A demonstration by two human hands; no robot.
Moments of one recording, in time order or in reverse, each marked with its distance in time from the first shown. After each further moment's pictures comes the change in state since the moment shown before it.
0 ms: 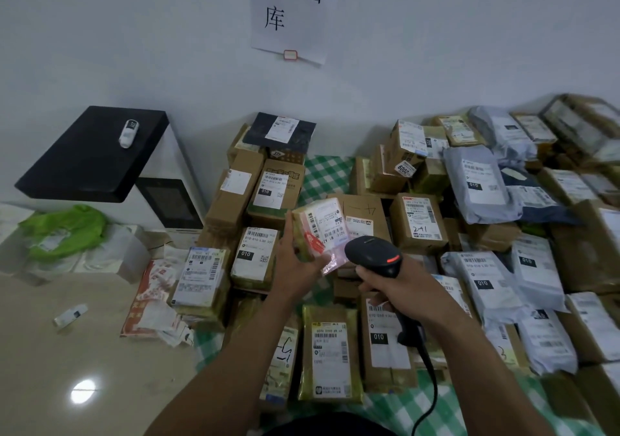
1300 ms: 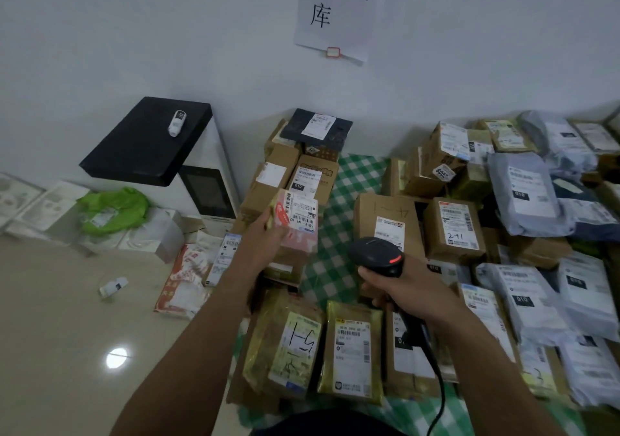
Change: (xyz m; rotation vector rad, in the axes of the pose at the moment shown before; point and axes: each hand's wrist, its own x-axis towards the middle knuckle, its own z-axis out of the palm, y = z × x) left_hand 0.006 0.031 -0.107 0.150 0.085 -0.199; right_hand 0.010 -0.015 0.027 -0.034 -0.161 -0.013
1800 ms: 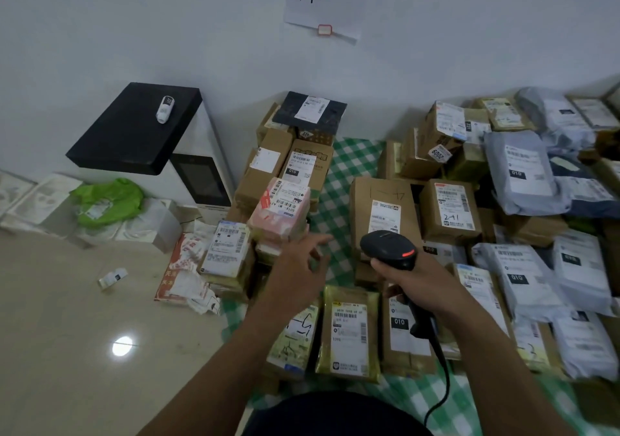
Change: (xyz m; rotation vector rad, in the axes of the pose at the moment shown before) left_hand -0.067 -0.023 0.063 0.324 -0.005 0.532; right_hand -0.005 0.032 -0.013 0.049 0.068 0.027
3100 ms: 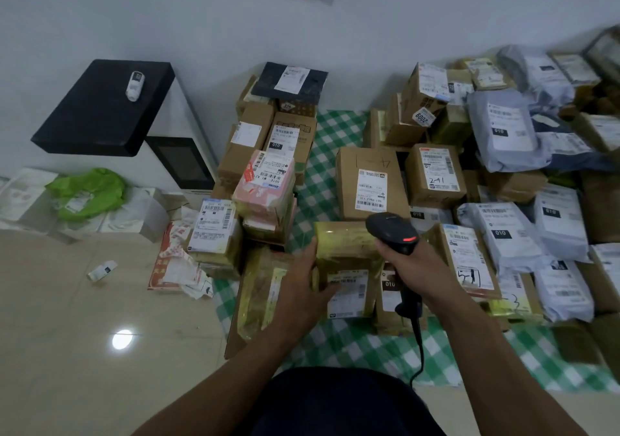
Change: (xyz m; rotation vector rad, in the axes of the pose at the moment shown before) left_hand -0.071 -0.035 0.066 -0.186 -0.015 -0.096; right_hand -0.012 0.058 0.013 0.122 0.206 0.036
